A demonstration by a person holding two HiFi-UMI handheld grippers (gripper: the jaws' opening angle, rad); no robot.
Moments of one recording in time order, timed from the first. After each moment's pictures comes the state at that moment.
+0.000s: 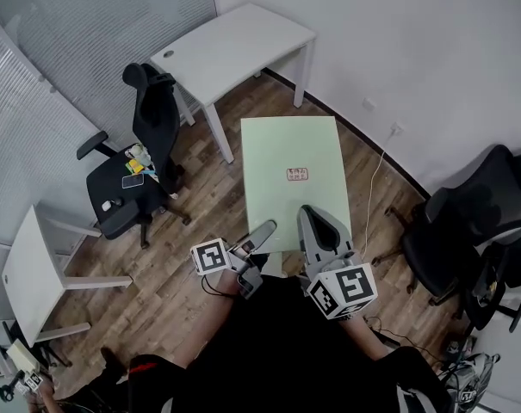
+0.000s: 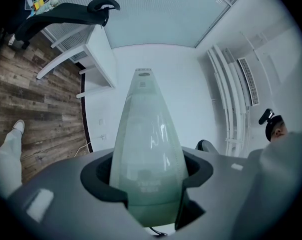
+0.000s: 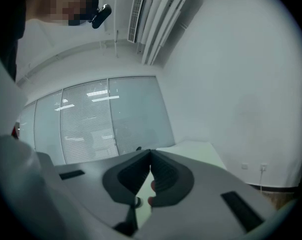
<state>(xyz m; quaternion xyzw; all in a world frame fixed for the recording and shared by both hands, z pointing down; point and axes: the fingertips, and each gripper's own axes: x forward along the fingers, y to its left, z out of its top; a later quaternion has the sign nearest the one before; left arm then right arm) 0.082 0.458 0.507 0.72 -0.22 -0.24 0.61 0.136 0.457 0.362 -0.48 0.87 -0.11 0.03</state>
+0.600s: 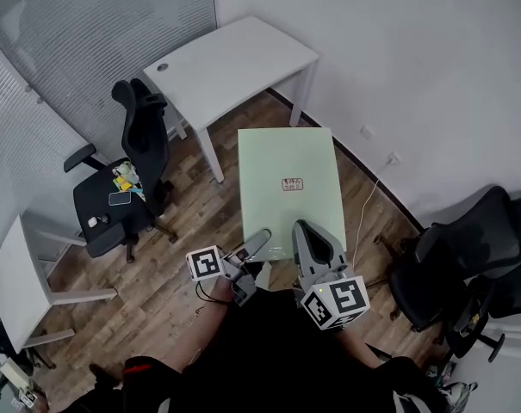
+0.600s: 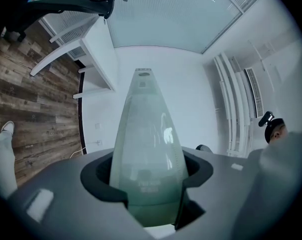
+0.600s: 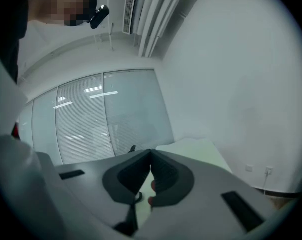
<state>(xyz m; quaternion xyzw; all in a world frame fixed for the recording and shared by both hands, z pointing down) 0.087 0.336 0.513 0.70 -0.22 -0.26 0.63 0.140 0.336 0.370 -0.47 0.87 -0.13 0.01</state>
